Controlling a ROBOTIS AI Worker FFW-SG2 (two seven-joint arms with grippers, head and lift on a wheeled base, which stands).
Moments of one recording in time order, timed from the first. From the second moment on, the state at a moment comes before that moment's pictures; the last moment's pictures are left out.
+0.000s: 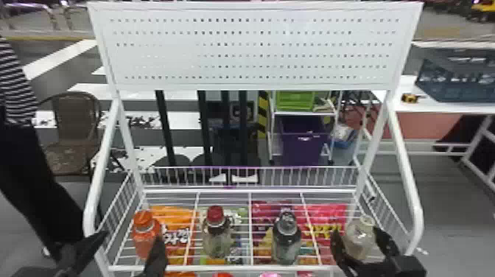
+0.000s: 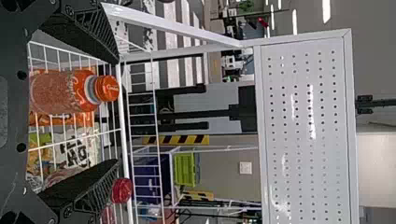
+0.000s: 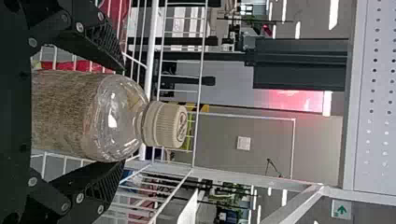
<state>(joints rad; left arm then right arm) 0.68 0.22 -0.03 -2.47 0.10 0.35 0.15 0.15 0.00 -0.06 -1.41 0.08 -0.24 0.08</state>
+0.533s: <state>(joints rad) 0.69 0.22 -0.04 -2.49 0.10 0.36 0.15 0.26 0.00 -0.06 -1.62 0.02 -0.11 0.10</state>
